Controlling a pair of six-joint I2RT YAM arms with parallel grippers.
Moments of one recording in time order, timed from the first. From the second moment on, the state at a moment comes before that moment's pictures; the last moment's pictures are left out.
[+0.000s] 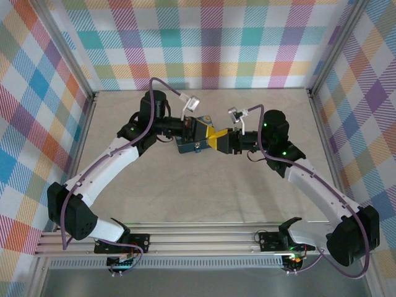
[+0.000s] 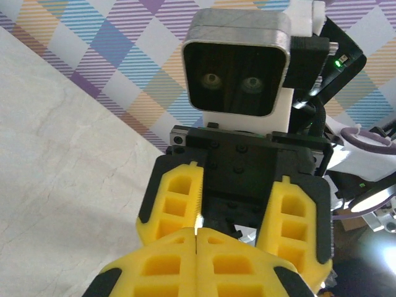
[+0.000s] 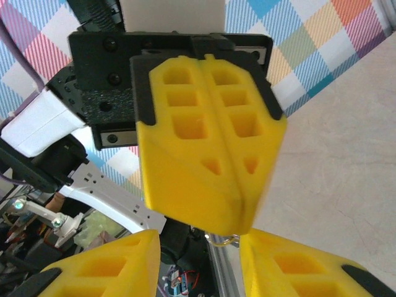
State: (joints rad) left arm -0.54 1.43 1.34 -0.21 0.99 -0.46; right arm 0.48 1.17 0.96 0.10 -1.00 0.58
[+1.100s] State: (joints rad) left arm -0.54 1.39 1.25 -0.09 0.94 -0.59; right arm 0.49 1.23 0.84 0.40 -0.96 0.79
